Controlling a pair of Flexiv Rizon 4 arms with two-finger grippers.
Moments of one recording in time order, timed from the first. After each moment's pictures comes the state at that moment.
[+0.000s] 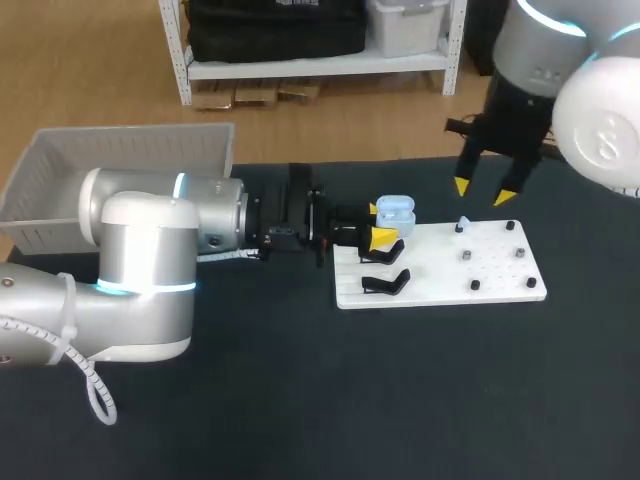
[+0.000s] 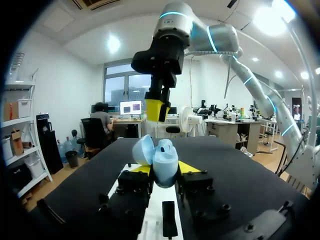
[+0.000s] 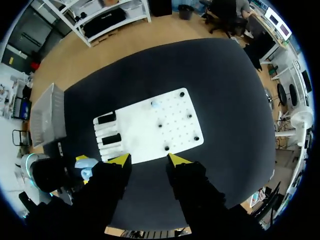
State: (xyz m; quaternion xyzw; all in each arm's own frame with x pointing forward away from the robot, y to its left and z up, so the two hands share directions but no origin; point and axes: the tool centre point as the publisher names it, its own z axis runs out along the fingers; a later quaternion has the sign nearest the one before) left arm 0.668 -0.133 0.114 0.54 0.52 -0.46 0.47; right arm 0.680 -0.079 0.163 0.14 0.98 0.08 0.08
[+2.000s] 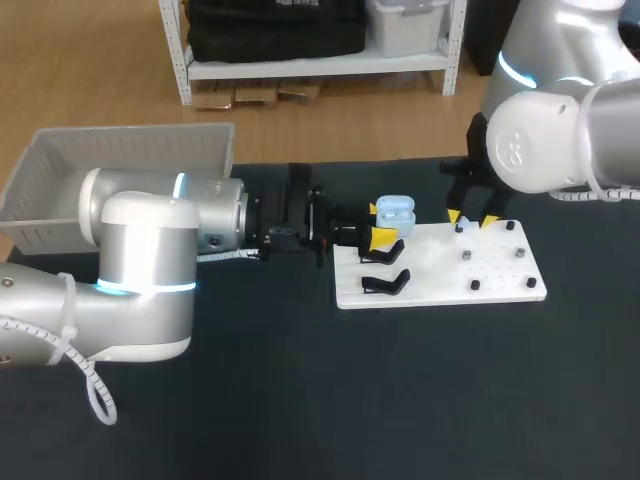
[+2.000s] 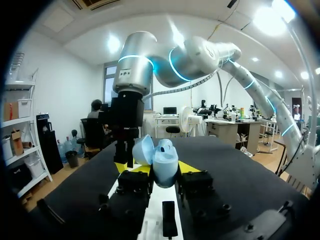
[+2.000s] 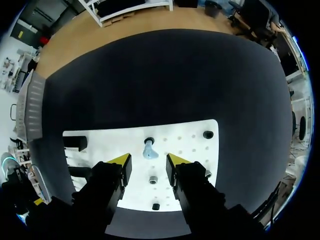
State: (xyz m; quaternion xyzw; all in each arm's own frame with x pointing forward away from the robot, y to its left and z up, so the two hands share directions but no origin) left arm 0.668 -0.133 0.114 0.54 0.52 -0.46 0.47; right arm 0.761 -0.093 0.040 0.04 0.99 0.09 0.04
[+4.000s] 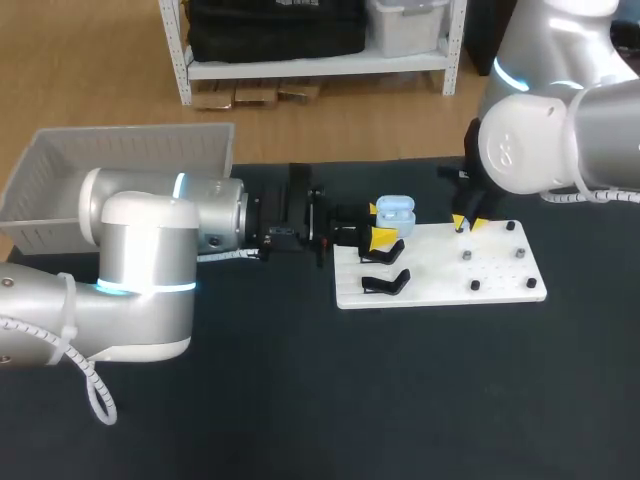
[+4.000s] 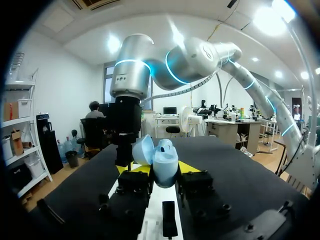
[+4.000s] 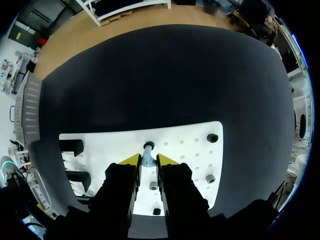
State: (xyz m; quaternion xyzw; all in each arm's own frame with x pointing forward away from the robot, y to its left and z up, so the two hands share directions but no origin) left arm 0.668 -0.133 0.114 0.54 0.52 -0.46 0.47; right arm 0.763 -0.090 0.030 0.05 0.99 0.09 0.03
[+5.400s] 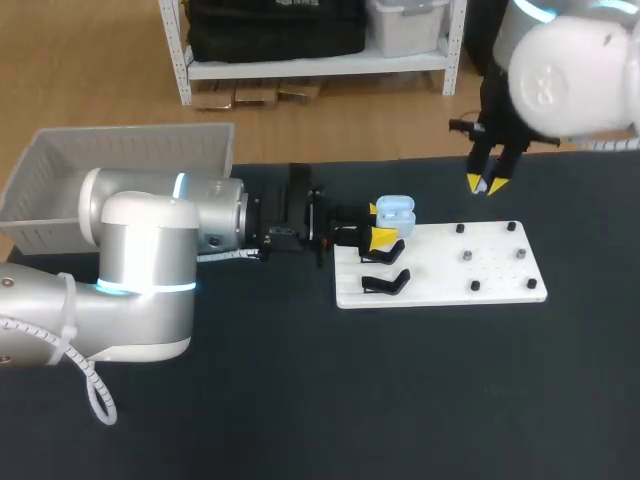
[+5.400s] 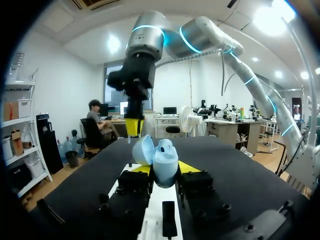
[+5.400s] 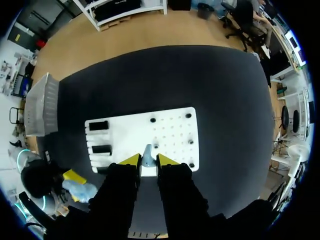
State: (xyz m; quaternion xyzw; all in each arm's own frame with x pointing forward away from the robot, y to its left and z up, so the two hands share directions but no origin) left arm 0.668 -0.133 0.114 0.54 0.52 -0.46 0.47; right arm 0.725 -0.093 0.142 0.06 1.00 0.07 0.04
